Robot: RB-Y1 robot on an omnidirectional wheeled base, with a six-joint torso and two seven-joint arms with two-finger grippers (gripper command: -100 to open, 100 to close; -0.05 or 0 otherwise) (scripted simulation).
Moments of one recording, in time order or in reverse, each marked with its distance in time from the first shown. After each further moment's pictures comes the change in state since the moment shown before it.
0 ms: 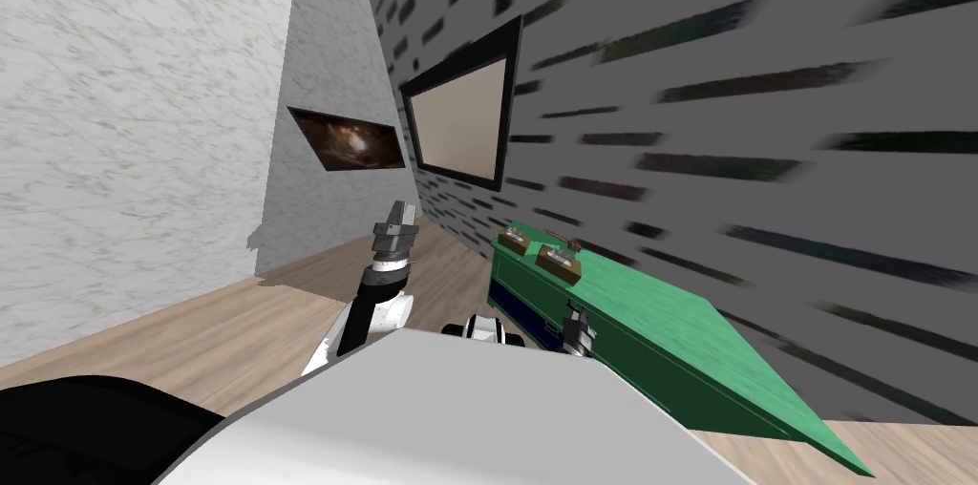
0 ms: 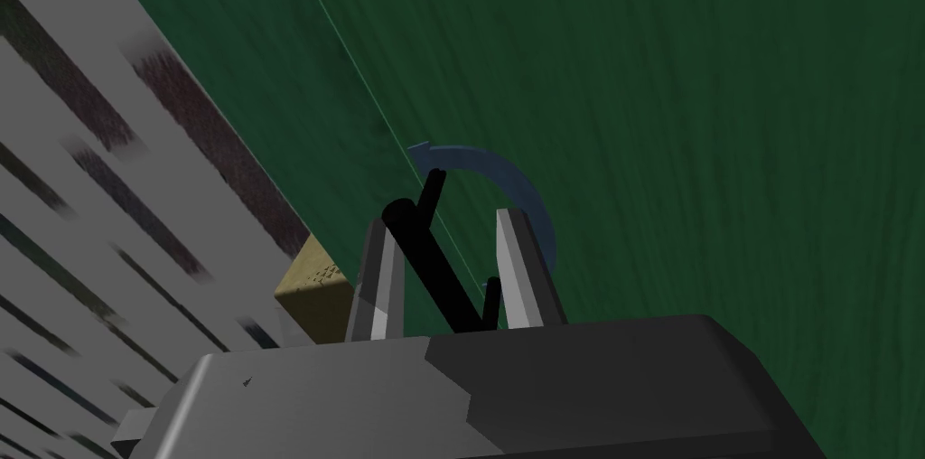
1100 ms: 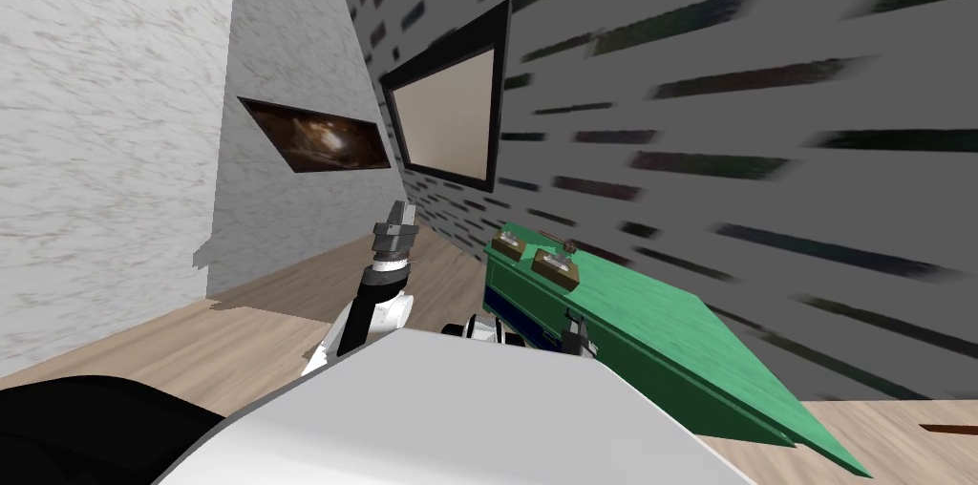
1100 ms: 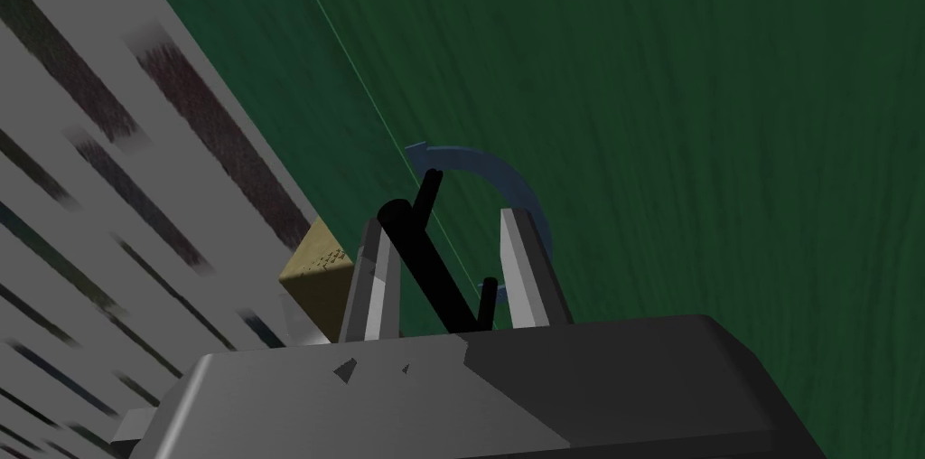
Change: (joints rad) left arm 0.000 0.000 0.000 0.000 0.000 0.000 0.000; right arm 0.163 0.075 -0.192 -0.091 0.322 -0.038 -0.049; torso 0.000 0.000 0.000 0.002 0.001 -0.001
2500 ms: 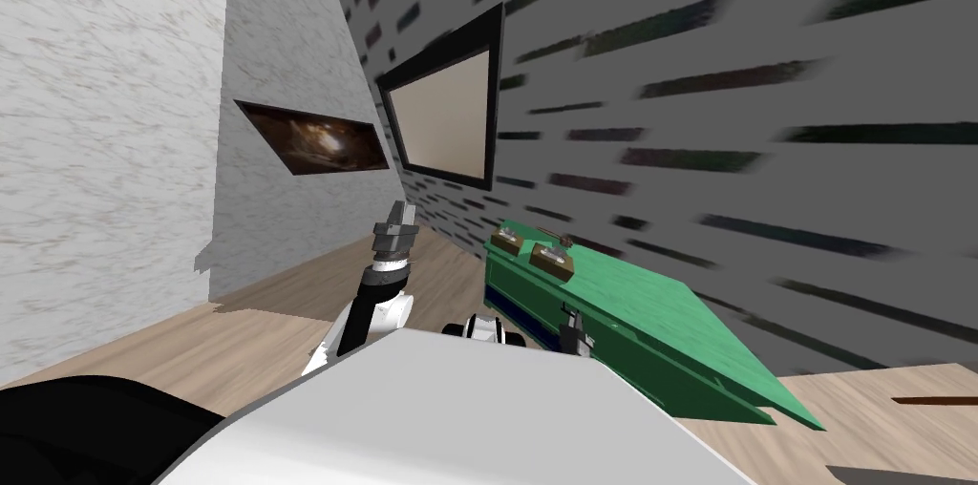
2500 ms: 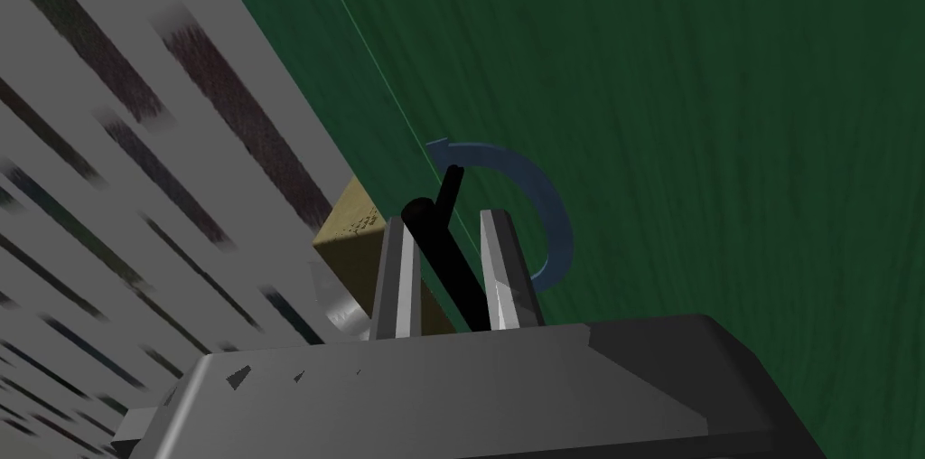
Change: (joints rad) left arm 0.000 0.000 0.000 0.000 0.000 0.000 0.000; right arm -0.037 -0.035 0.081 -0.004 -0.046 0.037 0.018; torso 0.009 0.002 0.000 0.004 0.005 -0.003
